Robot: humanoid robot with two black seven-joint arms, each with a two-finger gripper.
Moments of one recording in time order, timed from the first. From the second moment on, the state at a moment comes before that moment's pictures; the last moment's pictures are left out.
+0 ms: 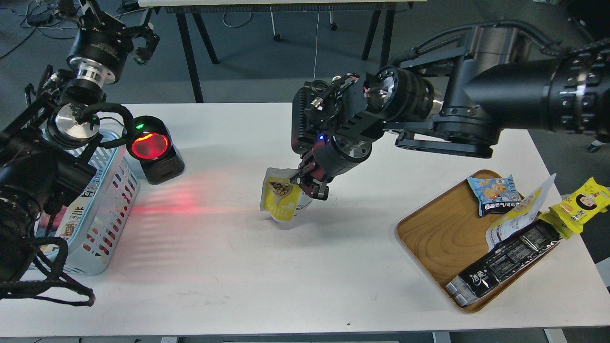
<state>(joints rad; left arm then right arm) -0.96 0.31 -0.84 -0.44 -0.16 -0.49 -0.27 1.78 -0.01 -0.63 1.06 -1.61 0.20 0.49</state>
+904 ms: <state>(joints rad) -0.97 0.31 -0.84 -0.44 -0.16 -0.49 -0.26 1.82 -0.11 -0.56 1.12 -1.53 0.19 0.49</state>
